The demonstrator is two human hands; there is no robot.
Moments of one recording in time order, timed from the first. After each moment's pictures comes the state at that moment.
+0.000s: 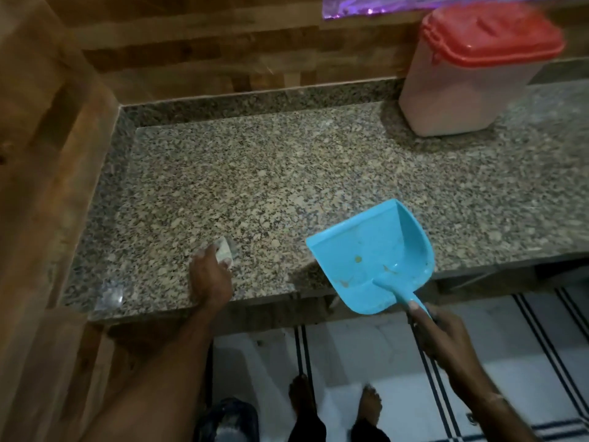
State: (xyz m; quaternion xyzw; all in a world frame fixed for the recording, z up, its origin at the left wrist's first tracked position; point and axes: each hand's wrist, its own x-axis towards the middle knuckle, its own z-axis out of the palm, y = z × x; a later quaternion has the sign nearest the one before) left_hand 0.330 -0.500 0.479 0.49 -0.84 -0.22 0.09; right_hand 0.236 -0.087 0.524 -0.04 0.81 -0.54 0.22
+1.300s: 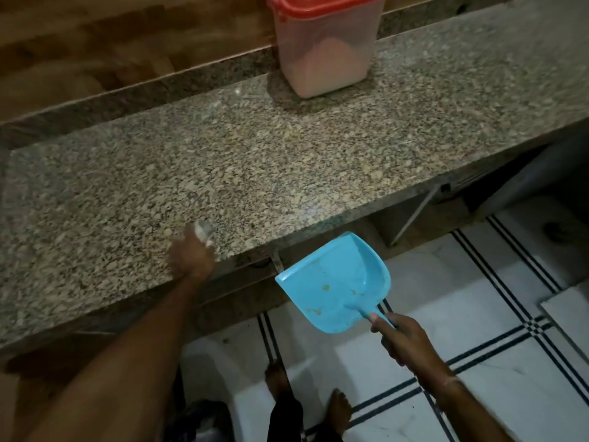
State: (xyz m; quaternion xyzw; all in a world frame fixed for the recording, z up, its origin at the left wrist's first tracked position) left_hand 0.239 -0.335 0.469 0.43 -0.89 -0.15 0.02; right_hand 0.283 0.098 0.454 0.08 0.78 -0.53 0.32
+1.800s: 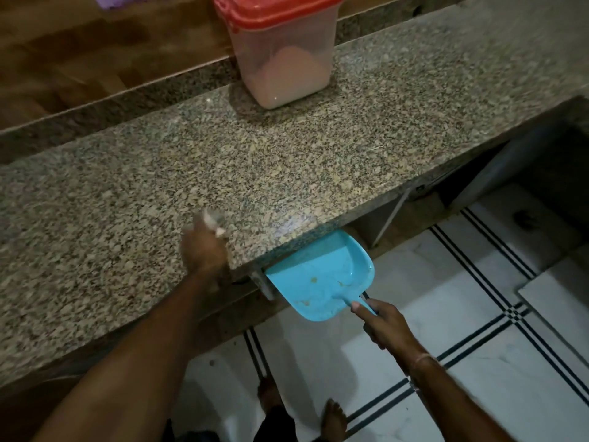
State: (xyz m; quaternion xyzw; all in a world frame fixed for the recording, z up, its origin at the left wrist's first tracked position) left_hand 0.148 -0.279 0.464 0.35 -0.92 -0.18 0.07; right_hand 0.228 0.101 0.418 0.12 0.78 -0.54 0.29
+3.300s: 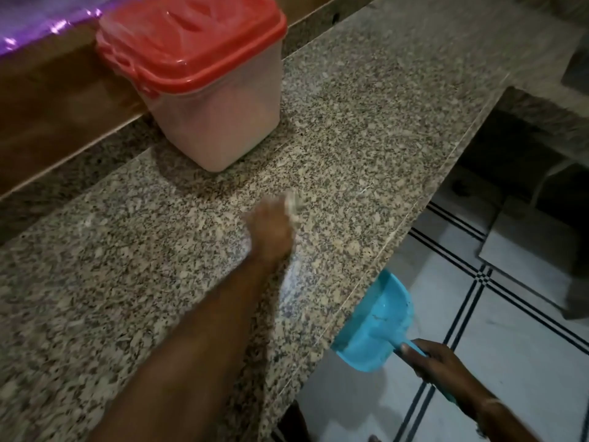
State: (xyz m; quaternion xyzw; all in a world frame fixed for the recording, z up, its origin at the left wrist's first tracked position) left_hand -0.136 -0.212 0.464 -0.05 -0.99 -0.15 0.00; right_hand 0.156 0.076 0.397 0.30 0.75 -0.54 0.25
